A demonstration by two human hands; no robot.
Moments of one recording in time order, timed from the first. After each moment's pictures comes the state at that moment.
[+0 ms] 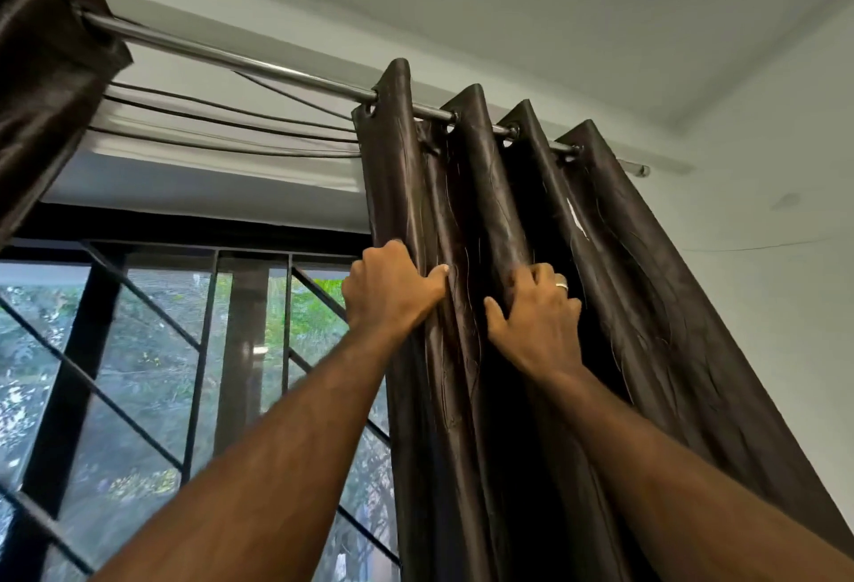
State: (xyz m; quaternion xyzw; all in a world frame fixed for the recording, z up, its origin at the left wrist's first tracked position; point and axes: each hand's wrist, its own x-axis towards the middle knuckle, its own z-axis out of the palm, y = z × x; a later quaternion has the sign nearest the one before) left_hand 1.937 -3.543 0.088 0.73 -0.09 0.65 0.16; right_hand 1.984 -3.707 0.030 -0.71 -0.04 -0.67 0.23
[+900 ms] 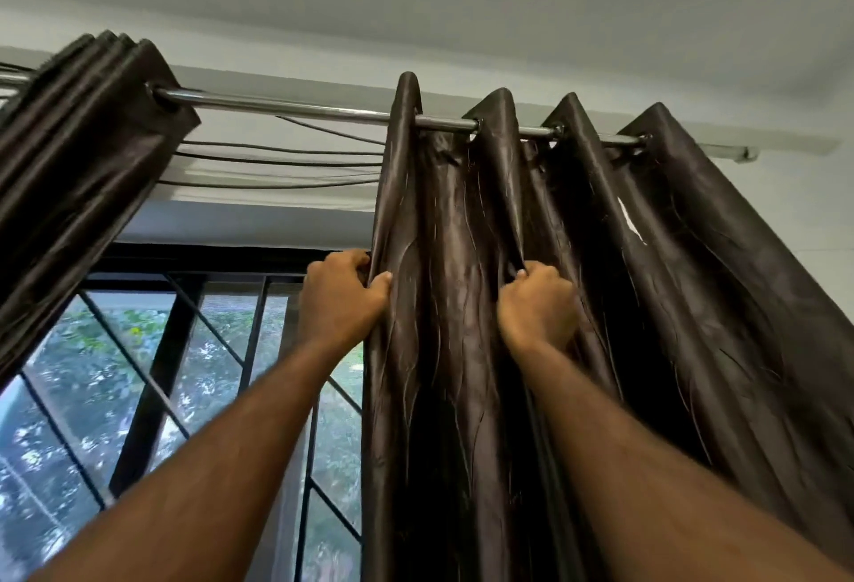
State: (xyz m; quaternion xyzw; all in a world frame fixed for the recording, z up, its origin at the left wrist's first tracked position) left_hand 1.946 -3.497 0.105 0.65 -0.12 0.73 0.14; right_hand 2.002 -3.695 0.087 -0.62 -0.08 -0.58 0.52
